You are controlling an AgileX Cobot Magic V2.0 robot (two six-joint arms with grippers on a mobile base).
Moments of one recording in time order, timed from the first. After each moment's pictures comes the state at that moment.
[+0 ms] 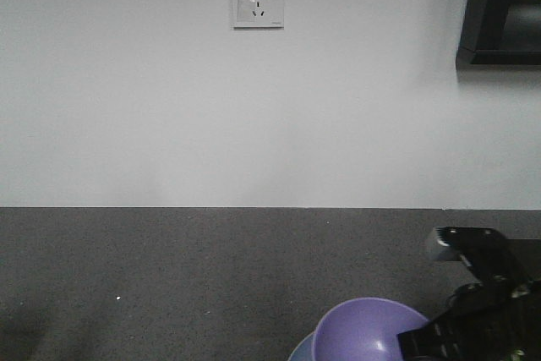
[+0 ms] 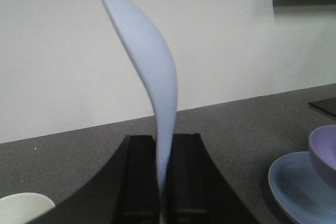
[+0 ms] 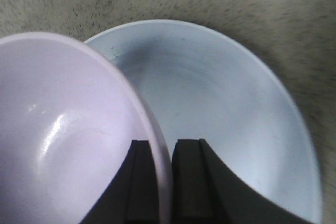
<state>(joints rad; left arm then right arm) -0.43 0.39 -0.55 0.14 0.28 -0.18 0.12 1.40 -0.96 0.53 0.75 -0.42</state>
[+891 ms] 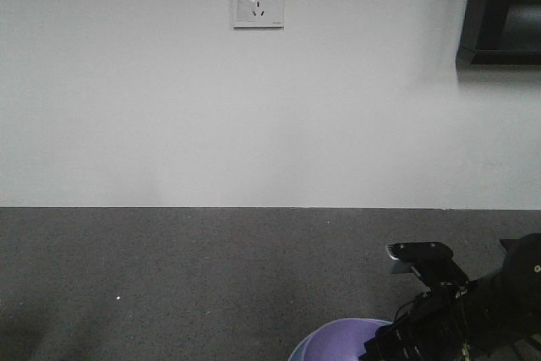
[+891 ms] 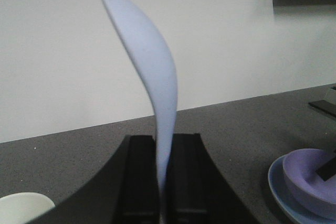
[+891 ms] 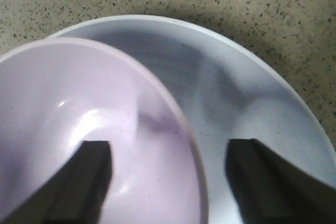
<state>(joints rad) -0.43 0.39 -0.55 0.14 0.28 -0.19 0.16 1.59 -1.03 0.52 0.71 -0.48</state>
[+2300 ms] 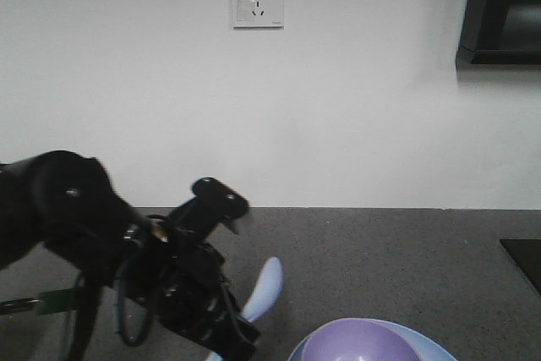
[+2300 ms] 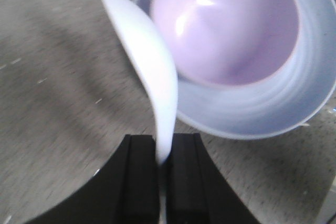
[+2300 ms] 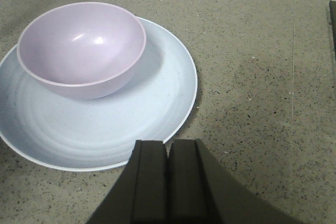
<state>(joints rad) -0.61 1.65 -1.46 -0.43 1.00 0.51 0.16 0.45 -0.52 0.11 0.76 -0.19</state>
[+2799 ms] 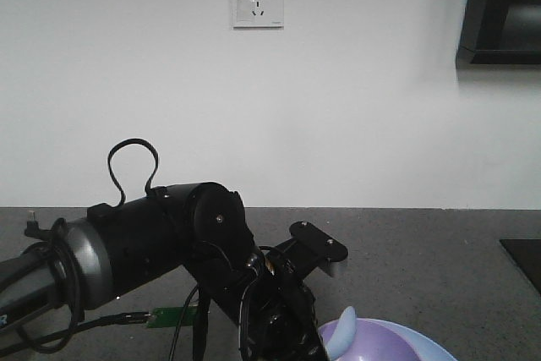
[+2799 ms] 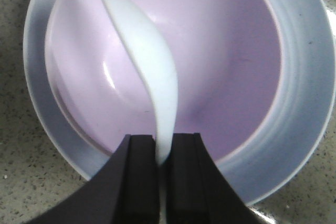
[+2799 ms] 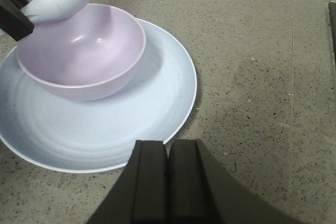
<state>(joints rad) -0.72 1.90 -1.66 -0.43 1.05 0.45 0.16 0.45 -0.52 0.11 0.75 -0.19</state>
